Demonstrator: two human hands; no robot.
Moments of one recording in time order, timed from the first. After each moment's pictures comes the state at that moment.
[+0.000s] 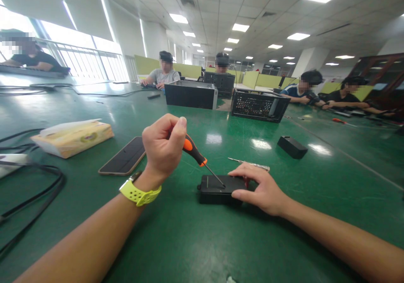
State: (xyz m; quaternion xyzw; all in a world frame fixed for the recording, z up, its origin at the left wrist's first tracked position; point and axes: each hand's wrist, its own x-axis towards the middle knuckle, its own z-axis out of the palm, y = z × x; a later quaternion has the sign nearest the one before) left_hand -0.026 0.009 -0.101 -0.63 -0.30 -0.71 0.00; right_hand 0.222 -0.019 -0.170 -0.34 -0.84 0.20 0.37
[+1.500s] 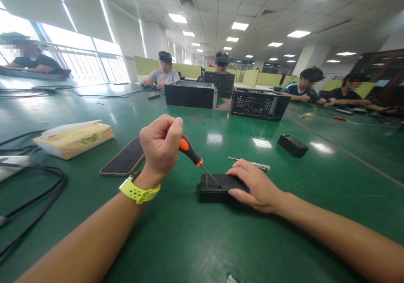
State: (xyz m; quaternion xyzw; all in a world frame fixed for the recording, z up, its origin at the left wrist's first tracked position) left_hand -0.030 0.015 -0.105 -0.63 -0.29 -0.72 0.02; right_hand 0.217 -0.016 -0.162 -0.30 -0.91 0.07 0.26
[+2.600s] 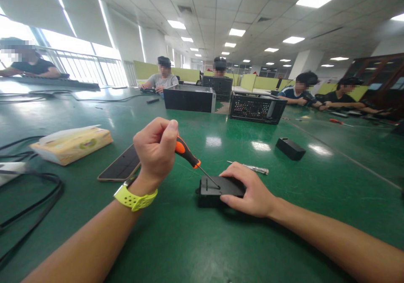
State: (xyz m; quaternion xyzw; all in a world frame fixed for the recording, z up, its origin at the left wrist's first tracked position) left_hand -0.035 0.018 -0.101 -0.60 -0.28 -0.74 0.02; right_hand 0.197 -0.020 -0.159 -0.30 -0.87 0.15 0.36
